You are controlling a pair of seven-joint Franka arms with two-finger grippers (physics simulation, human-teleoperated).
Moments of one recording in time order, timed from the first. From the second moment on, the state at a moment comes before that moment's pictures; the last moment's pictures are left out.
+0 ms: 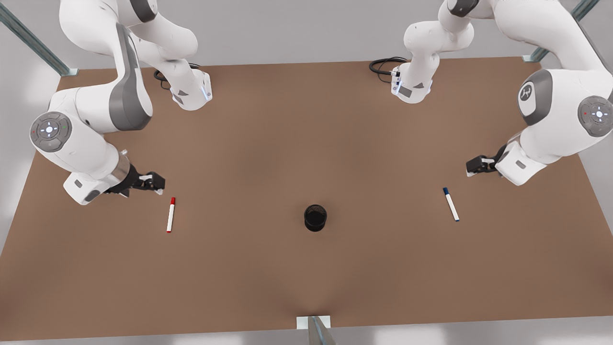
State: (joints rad) left arm 0.01 0.25 -0.08 -1.33 -0.01 1.50 -0.02; right arm 0.05 0.24 0.09 -1.39 -0.03 1.62 0.10
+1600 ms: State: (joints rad) left arm 0.07 0.61 0.06 -1.92 -0.03 2.48 -0.02; right arm -0.13 0.68 0.10 -1.80 -0.09 2.37 0.04
